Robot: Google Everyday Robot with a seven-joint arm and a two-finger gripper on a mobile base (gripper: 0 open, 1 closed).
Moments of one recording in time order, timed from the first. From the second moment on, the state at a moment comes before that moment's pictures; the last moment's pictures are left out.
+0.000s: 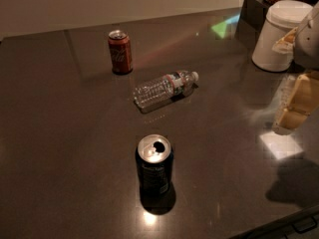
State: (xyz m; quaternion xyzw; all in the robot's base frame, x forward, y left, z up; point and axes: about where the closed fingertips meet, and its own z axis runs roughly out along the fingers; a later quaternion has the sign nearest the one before) arm 0.438 -0.217 0.977 -0.60 0.78 -0.03 0.16
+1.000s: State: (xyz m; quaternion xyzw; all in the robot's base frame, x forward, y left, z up) arm 0.466 -0.185 0.974 -0.63 0.75 -0.01 0.18
